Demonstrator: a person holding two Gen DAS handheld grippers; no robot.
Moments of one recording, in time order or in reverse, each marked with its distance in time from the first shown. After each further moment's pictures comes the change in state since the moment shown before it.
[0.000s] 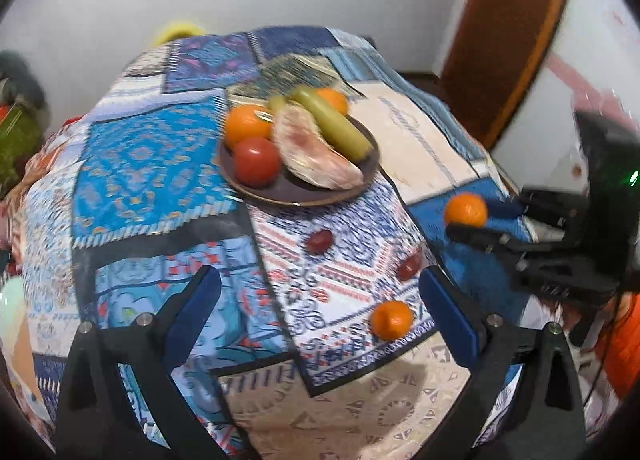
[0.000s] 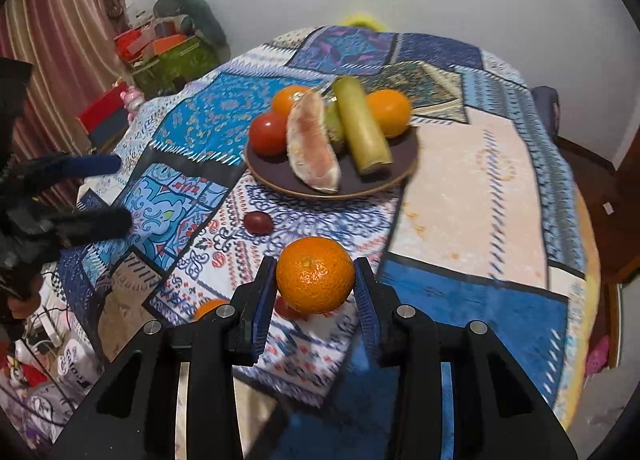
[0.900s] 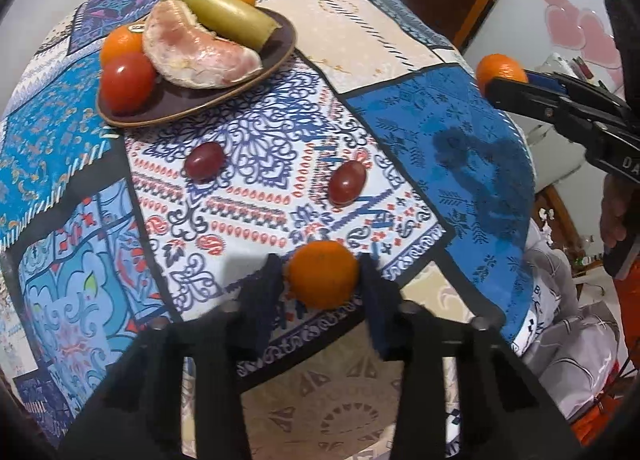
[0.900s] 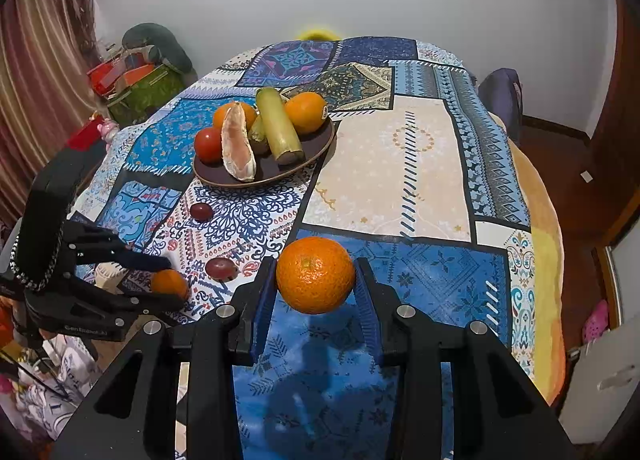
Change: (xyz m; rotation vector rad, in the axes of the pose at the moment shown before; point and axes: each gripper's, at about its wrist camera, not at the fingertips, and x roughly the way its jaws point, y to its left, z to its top) left arm 0.076 -0.051 -0.030 0.137 0.274 -0.110; right arm -0.038 -0.055 -0.033 0.114 -0.050 -0.049
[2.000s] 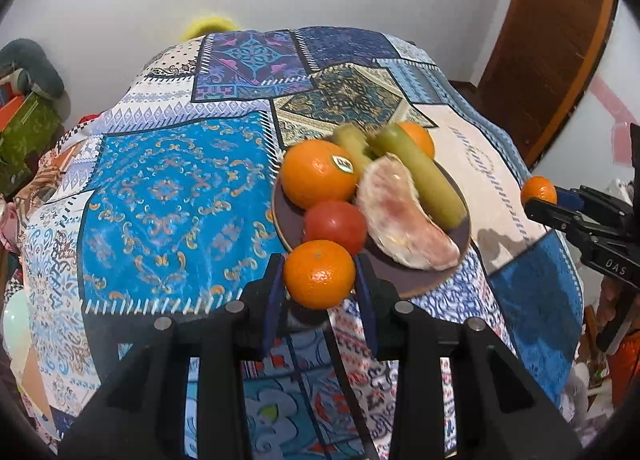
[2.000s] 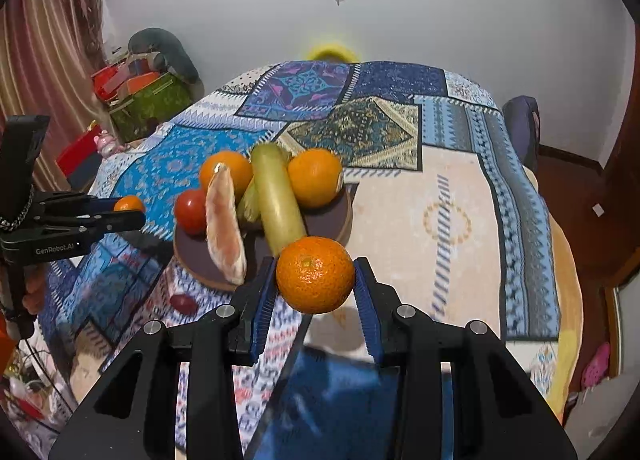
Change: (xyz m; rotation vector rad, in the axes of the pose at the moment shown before) left arm -0.058 0.135 0.067 -0.255 -0.290 0.182; right arm 0.060 0.003 0.082 -0.055 -0.051 0.020
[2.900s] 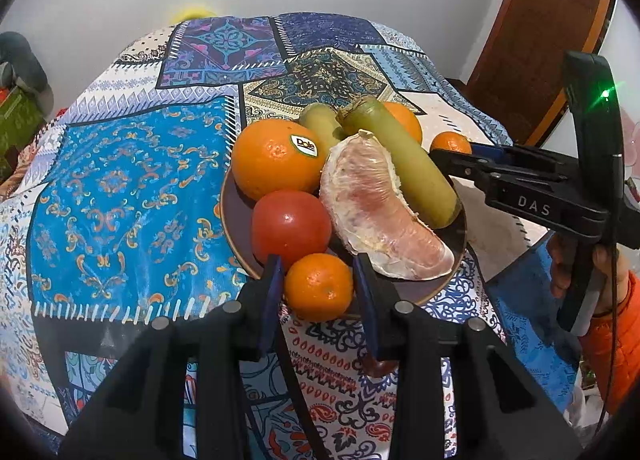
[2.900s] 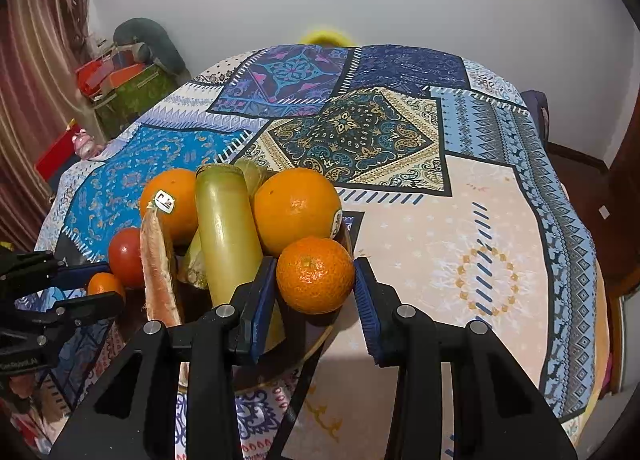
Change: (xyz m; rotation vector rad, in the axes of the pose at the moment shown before) left arm 0.043 -0.026 -0.007 0.009 0.010 -0.048; right arm 0.084 -0.011 0.035 -0.002 0.045 -0.012
